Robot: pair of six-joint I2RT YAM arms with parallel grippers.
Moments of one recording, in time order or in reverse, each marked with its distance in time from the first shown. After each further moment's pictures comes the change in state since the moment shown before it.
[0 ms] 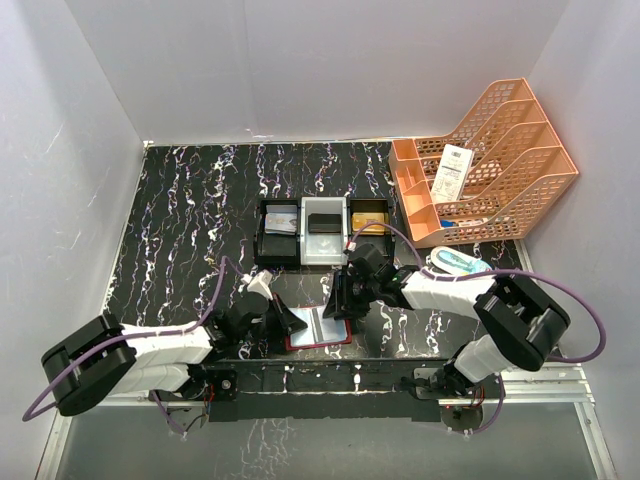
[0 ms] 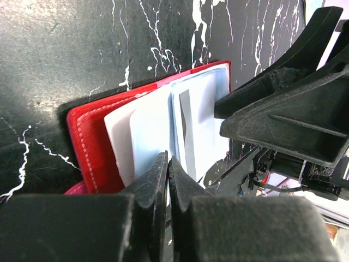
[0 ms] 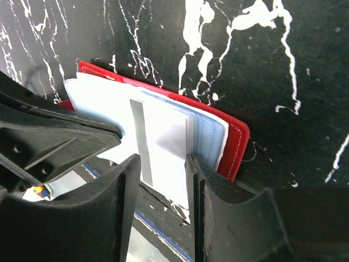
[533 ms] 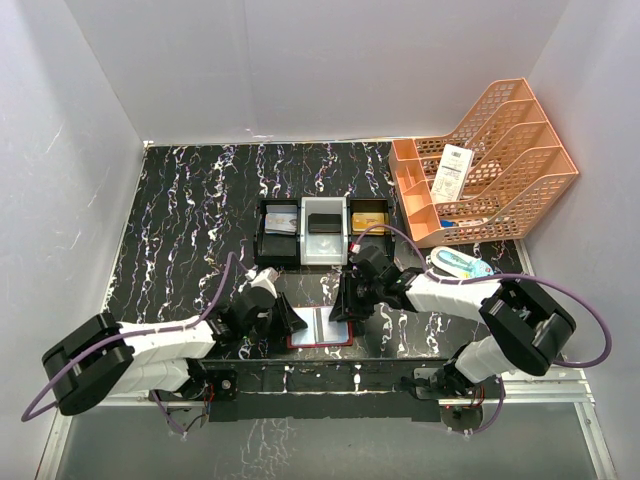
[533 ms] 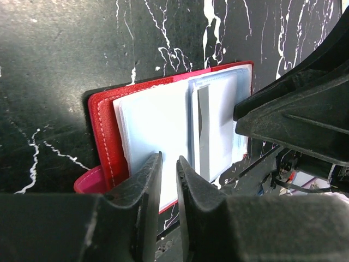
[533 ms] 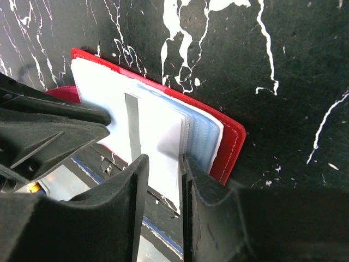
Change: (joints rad) left arm 0.001 -0.031 0.082 -0.211 -0.016 0.087; right arm 0.000 -0.039 -0.020 -0.048 0.010 -0.010
